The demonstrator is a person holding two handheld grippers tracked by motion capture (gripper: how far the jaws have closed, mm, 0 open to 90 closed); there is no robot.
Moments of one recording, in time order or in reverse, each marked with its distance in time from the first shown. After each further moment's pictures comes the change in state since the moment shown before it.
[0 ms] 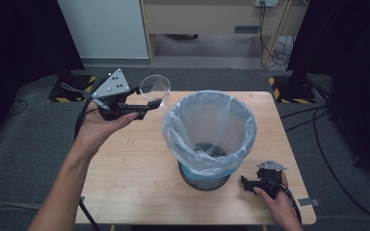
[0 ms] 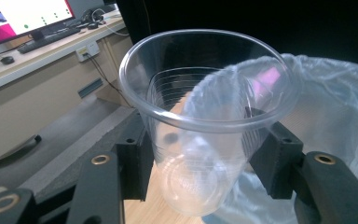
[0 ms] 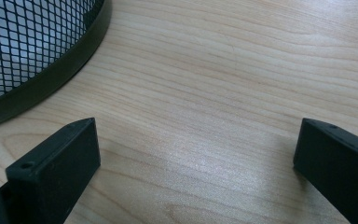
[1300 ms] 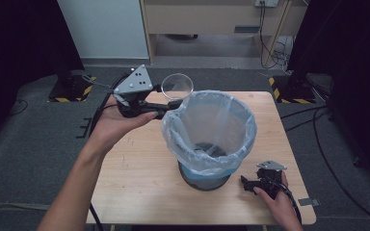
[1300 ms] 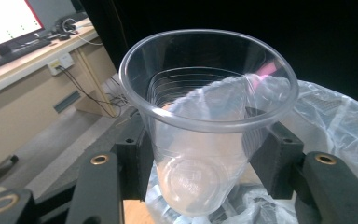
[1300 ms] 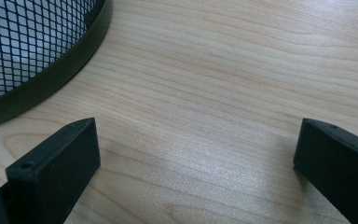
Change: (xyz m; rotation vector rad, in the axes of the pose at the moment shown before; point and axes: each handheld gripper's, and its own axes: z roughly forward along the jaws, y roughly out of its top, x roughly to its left) left arm -0.025 0.030 0.029 0.002 -0.096 0.053; right arm 0.000 0.000 0.000 0.000 0.002 -0.001
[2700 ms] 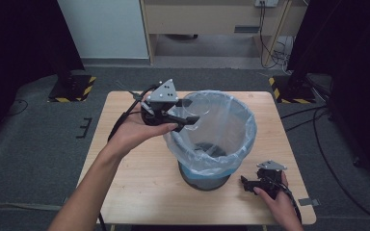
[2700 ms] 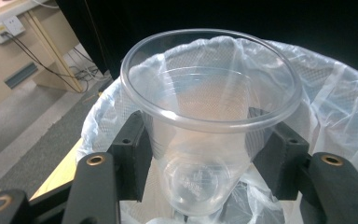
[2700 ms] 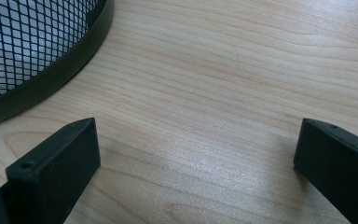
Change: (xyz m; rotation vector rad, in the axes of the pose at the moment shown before) left arm -0.015 -0.016 0.048 0.127 -0.114 -0.030; right arm 0.000 0.000 0.000 0.000 0.004 -0.005
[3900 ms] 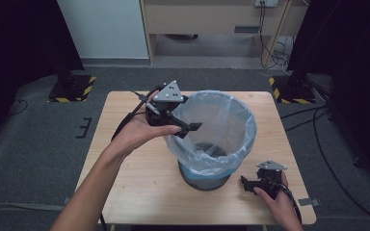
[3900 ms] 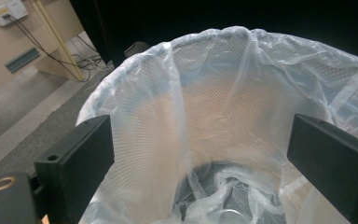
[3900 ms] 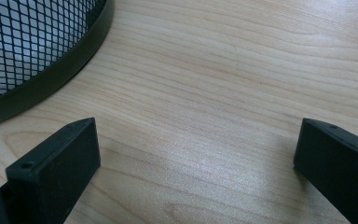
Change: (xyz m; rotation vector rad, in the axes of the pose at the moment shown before) left arm 0.003 -0.005 0.012 0.025 0.032 -0.055; right arm 0.000 0.000 0.000 0.000 0.000 0.000
